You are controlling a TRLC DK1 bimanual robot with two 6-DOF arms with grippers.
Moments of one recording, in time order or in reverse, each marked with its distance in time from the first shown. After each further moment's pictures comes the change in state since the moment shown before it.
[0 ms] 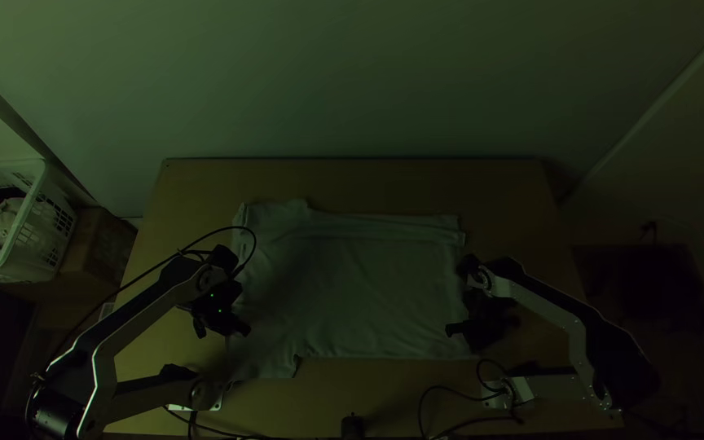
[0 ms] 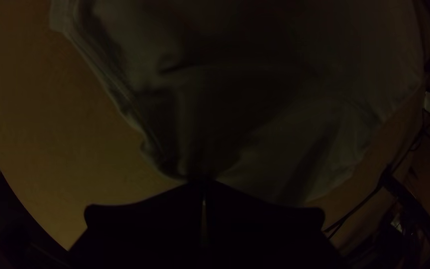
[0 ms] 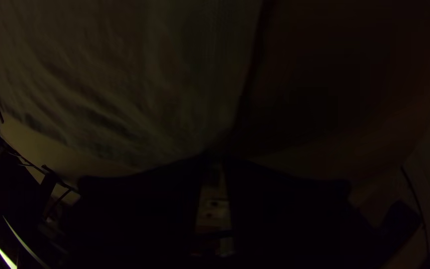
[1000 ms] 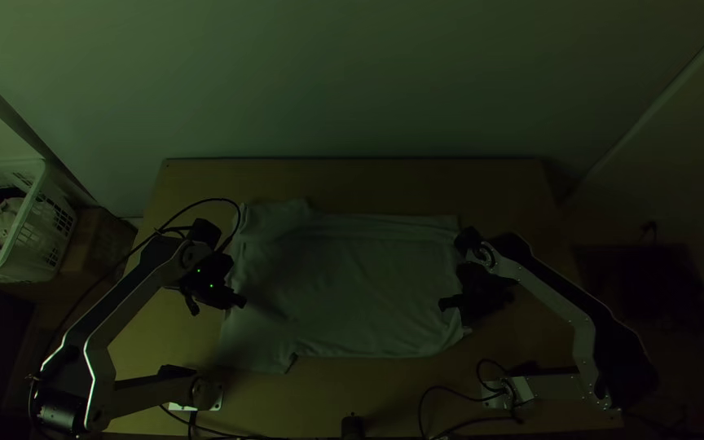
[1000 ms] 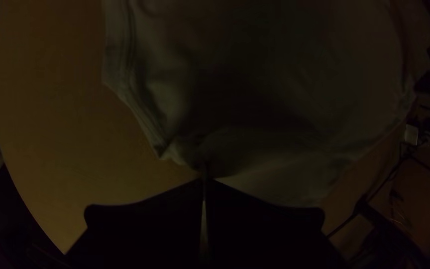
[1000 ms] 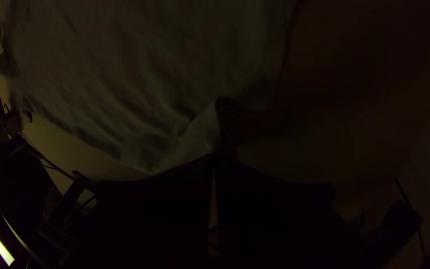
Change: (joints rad) left arm 0.127 0.028 0.187 -0.014 0.058 0.044; right arm -0.012 -0.008 0.240 -0.091 -0.038 -0.024
